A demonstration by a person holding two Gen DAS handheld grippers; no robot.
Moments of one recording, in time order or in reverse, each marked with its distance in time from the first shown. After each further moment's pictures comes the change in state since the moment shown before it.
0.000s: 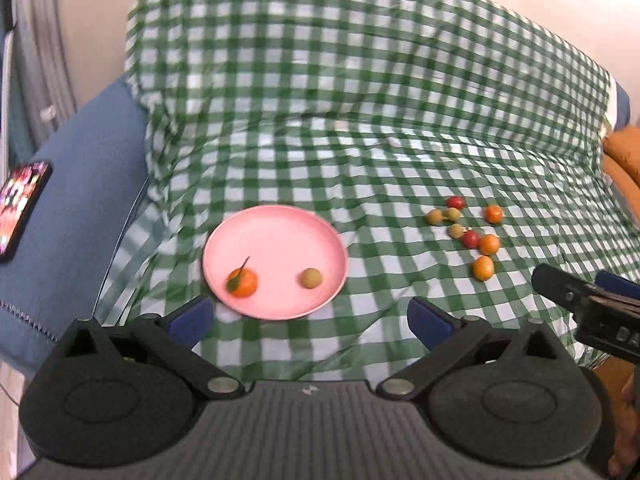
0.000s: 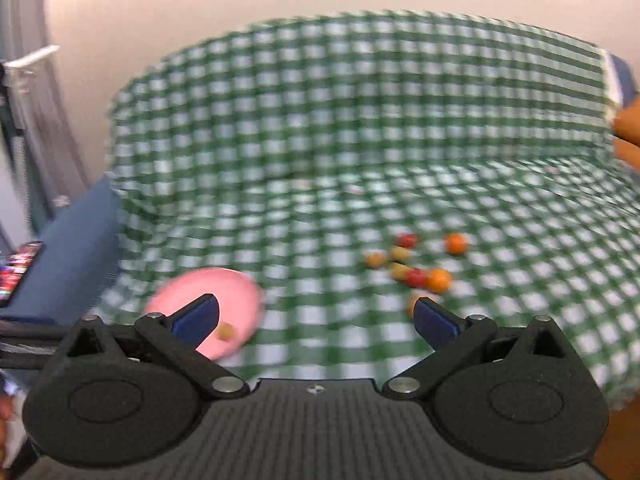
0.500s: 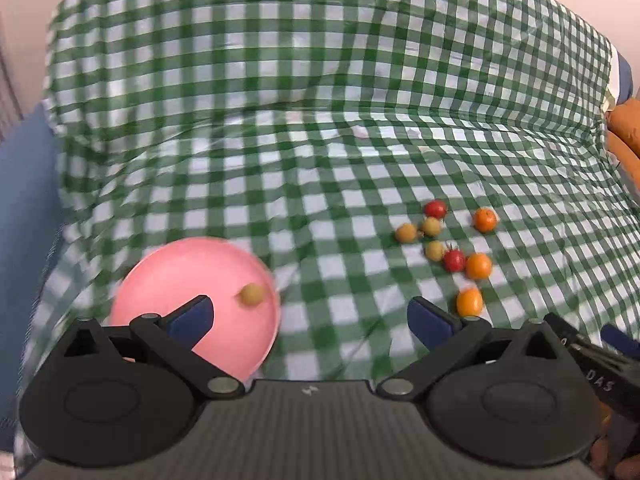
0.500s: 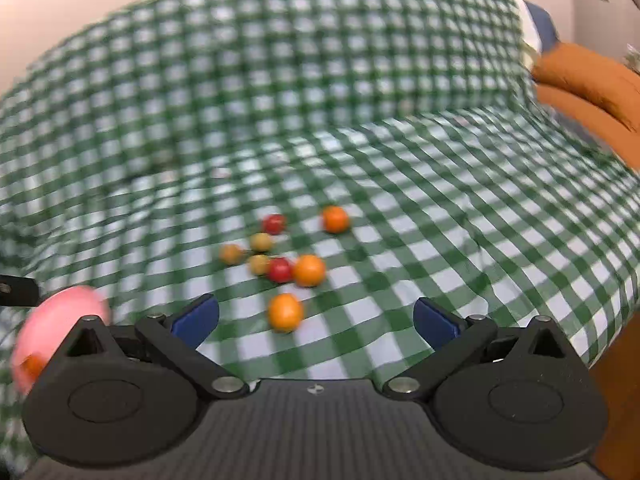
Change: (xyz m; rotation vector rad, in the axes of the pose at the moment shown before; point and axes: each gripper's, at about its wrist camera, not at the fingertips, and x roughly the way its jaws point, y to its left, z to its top) left arm 0.122 -0.083 0.072 0.060 0.067 -0.020; right arm 0.104 -0.118 -0.012 0.157 0.028 -0.229
